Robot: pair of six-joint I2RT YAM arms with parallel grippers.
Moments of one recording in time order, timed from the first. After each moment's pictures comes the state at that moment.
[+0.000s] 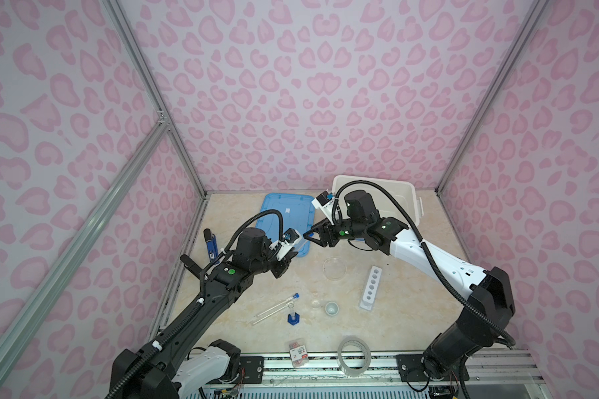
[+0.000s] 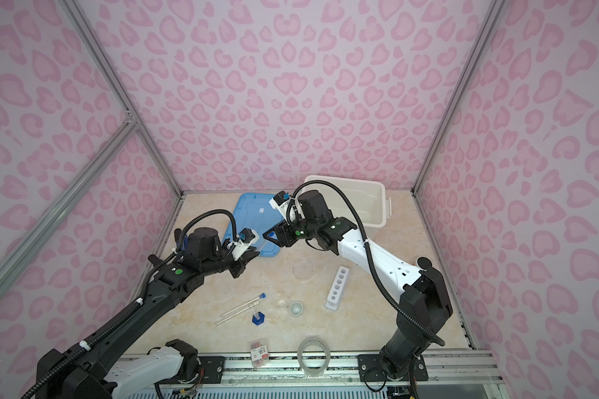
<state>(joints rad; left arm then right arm) -0.43 1.08 0.82 -0.32 0.36 0.41 0.67 1.63 1.43 -0.35 -0.55 0.18</state>
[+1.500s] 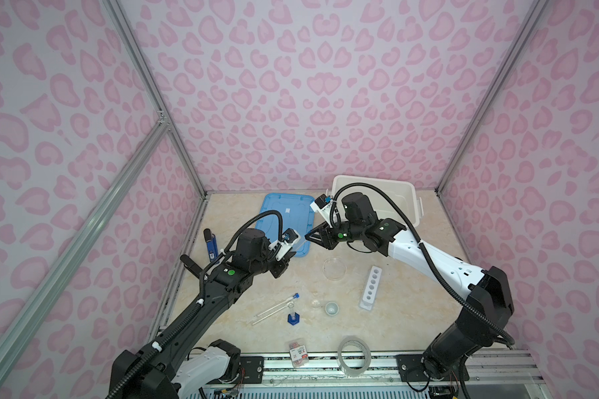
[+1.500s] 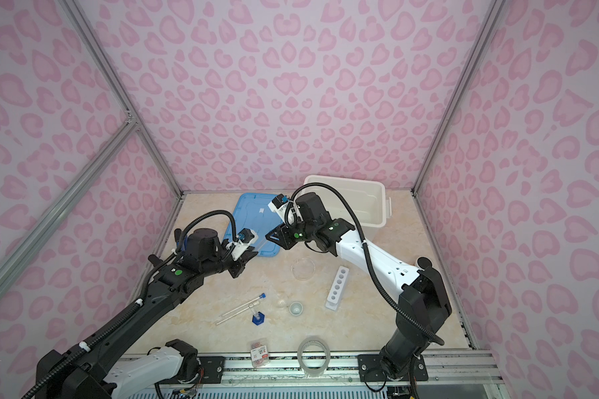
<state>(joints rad) -0.44 1.08 0.80 -0.31 0.31 0.41 0.68 1.64 1.42 -0.37 -0.52 0.18</state>
